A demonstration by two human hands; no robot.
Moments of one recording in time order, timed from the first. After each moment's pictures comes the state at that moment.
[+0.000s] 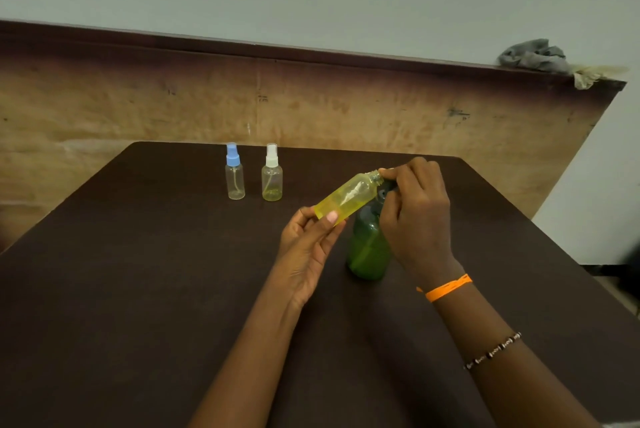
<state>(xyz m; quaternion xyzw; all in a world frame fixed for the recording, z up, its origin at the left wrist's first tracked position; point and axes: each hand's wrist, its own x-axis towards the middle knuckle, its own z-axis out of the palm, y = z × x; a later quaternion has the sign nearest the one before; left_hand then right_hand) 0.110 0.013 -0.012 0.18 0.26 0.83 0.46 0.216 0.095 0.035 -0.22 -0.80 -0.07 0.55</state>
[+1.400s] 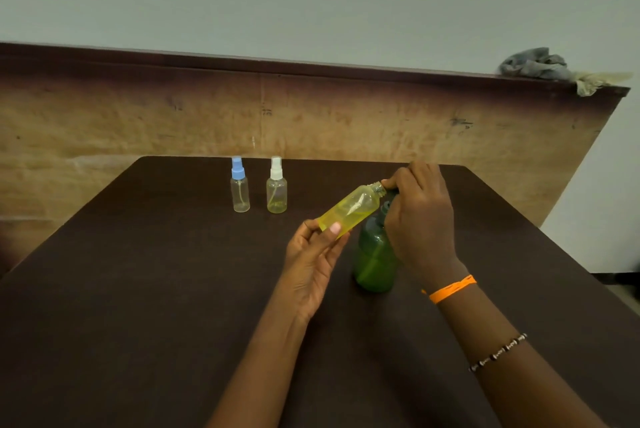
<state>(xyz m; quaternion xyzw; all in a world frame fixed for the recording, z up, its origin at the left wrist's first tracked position) 0.108 0.014 -0.013 0.17 0.25 0.83 0.46 0.209 0.104 0.040 -0.23 -0.79 -0.11 0.56</state>
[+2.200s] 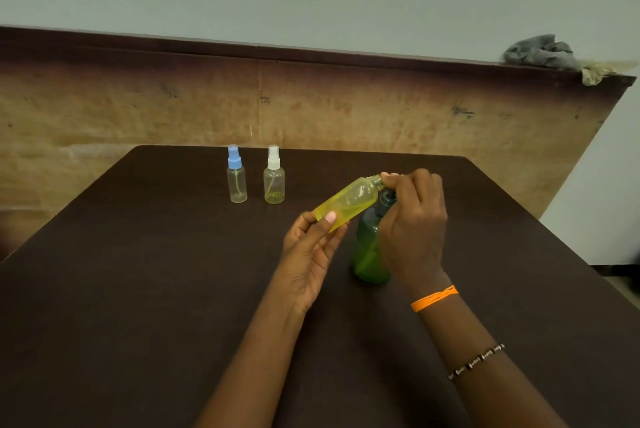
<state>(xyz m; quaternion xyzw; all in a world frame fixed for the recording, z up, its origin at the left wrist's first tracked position) 0.109 0.013 -0.013 0.16 0.26 0.83 0.47 0.205 0.089 0.020 -0.28 -0.75 -0.08 0.60</state>
